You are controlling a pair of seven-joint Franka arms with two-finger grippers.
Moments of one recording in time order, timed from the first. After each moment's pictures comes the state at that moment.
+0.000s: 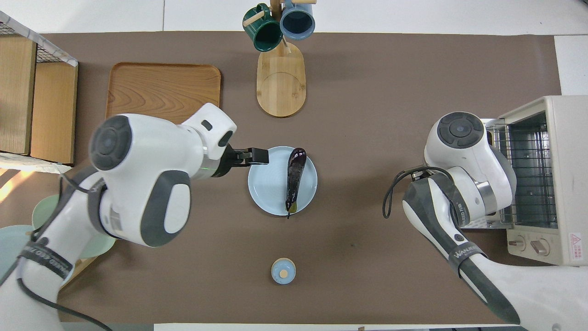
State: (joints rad) left arm -0.49 0.10 -0.08 -2.04 -0.40 2.34 -0.28; right arm 0.13 0.19 0.04 -2.14 -0.30 2.12 0.18
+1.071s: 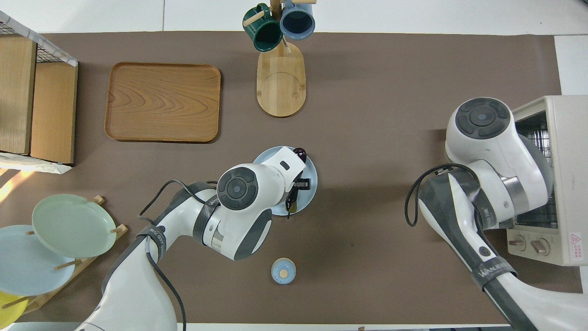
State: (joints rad) left arm -0.67 0.32 -0.06 -2.07 -0.22 2.60 -0.47; right arm 0.08 0.05 0.05 -2.04 -0.39 1.87 -0.08
